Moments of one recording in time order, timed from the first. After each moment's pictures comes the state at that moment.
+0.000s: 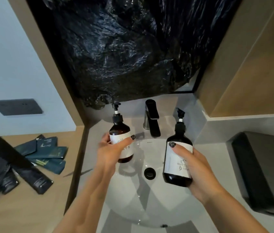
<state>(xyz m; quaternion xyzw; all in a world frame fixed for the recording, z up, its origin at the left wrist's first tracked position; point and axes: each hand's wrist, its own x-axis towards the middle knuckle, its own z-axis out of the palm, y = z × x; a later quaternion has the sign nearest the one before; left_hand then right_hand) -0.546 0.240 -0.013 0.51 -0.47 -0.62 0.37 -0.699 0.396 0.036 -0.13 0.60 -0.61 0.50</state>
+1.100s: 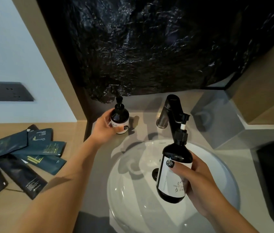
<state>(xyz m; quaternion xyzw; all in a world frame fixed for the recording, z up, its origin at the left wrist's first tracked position) -0.530 0.078 -0.084 0.43 -0.65 -0.56 0.28 -0.677 0.324 -0.010 -0.21 0.61 -0.57 0.51</state>
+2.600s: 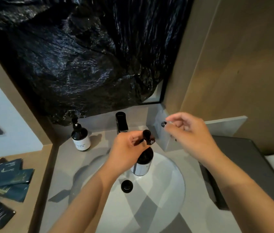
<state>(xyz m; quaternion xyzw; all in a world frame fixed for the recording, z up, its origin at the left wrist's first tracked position) -0.645 0.290 0.054 0.25 -0.75 -0.53 0.31 -0.780 0.398 0.114 -0.41 0.75 -0.50 0.17</state>
